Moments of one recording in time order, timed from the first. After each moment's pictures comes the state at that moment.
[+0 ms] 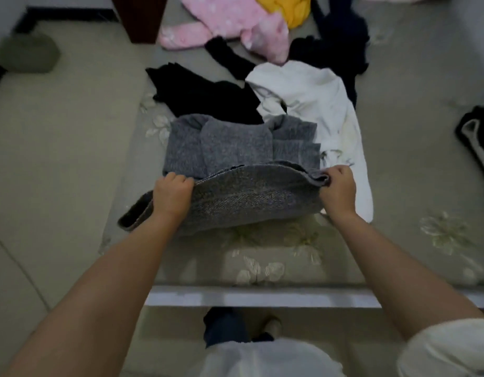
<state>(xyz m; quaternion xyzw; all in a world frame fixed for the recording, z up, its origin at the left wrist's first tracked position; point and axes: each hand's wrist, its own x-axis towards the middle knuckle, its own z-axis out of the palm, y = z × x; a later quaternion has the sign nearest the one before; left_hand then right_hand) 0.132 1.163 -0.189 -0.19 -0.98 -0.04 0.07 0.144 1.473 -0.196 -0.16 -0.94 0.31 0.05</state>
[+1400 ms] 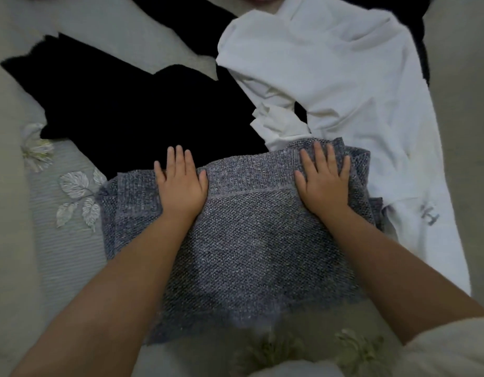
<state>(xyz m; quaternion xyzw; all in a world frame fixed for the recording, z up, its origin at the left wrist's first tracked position) -0.213 1.222 -0.403 -0.07 -0.98 -0.03 -0.17 -0.152 1.469 -0.401 -0.13 -0.98 0.05 -0.16</state>
